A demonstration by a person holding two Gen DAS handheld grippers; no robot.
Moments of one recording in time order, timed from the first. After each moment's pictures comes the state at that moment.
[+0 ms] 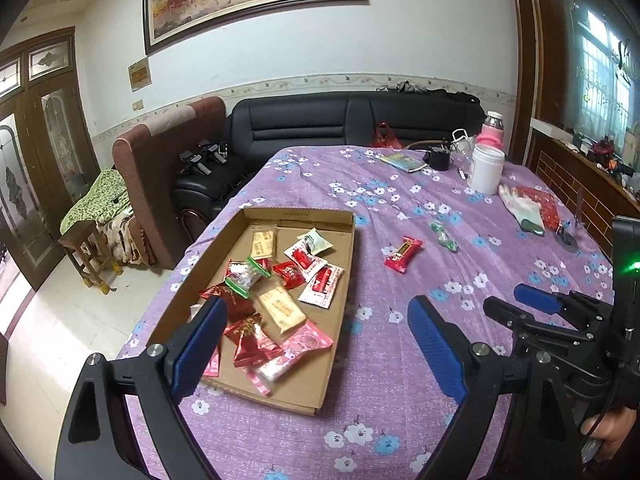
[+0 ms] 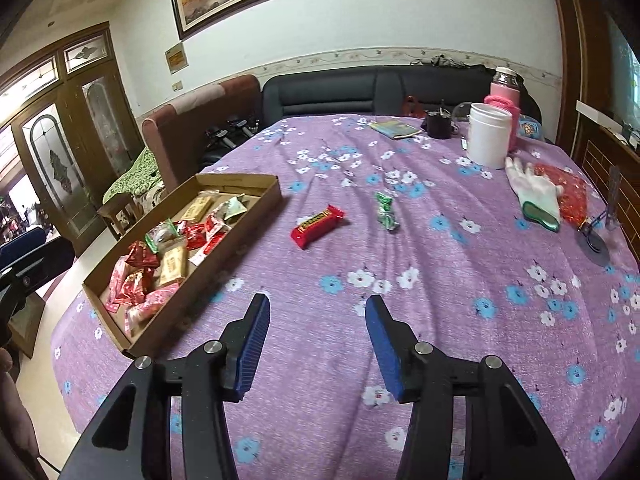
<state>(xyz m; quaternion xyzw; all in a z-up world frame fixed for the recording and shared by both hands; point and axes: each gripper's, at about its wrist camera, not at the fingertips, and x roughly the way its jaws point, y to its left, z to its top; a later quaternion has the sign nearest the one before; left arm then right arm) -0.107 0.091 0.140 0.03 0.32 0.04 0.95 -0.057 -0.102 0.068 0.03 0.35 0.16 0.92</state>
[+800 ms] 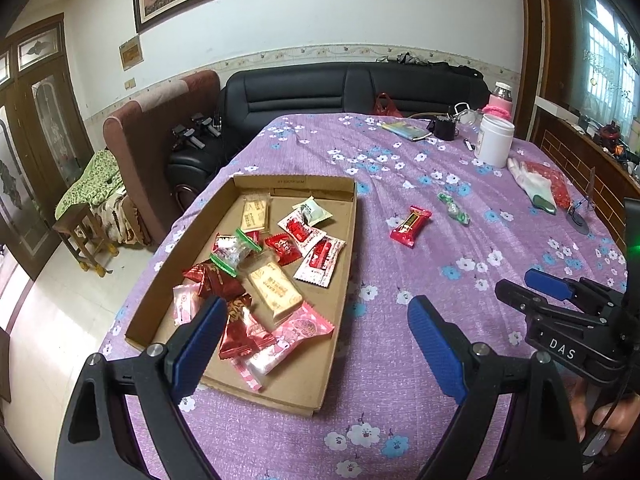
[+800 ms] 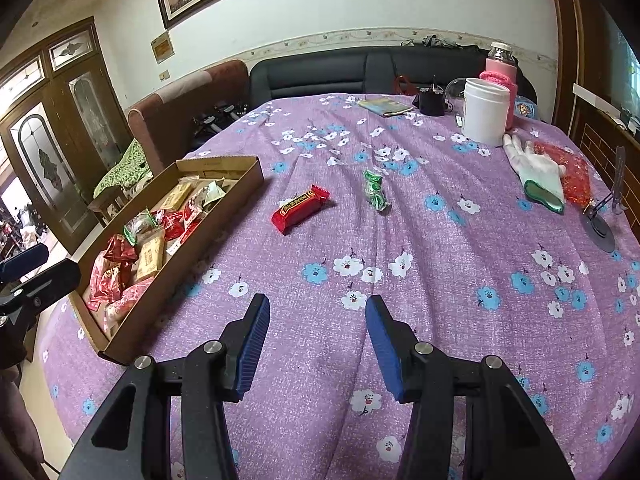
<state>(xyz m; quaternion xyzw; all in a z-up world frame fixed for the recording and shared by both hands) -0.078 0.097 0.110 0.03 0.37 0.04 0.93 -0.035 -0.103 0.049 0.03 0.39 0.15 0.91</state>
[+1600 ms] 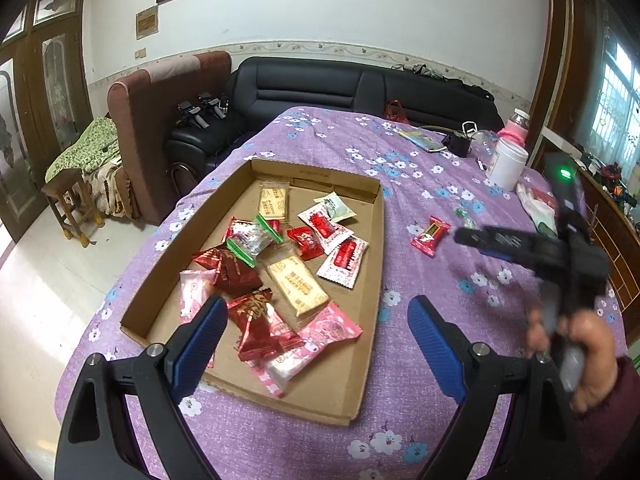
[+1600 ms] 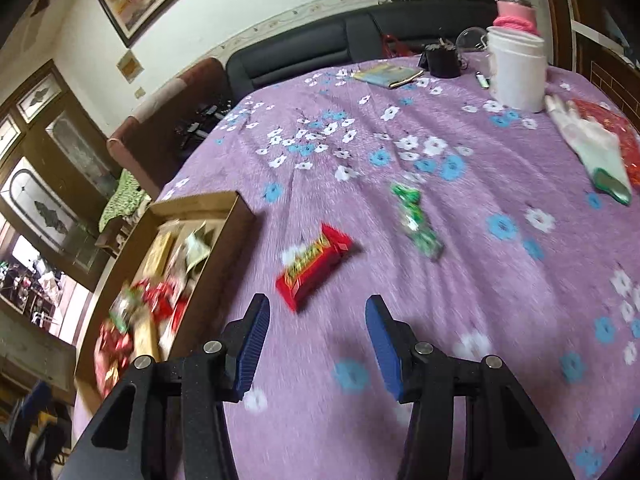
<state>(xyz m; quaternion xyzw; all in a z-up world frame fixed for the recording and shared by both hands) -0.073 0.149 0.099 -0.05 0.37 0.03 0.93 0.085 -0.071 0.032 0.13 0.45 0.14 0.87</state>
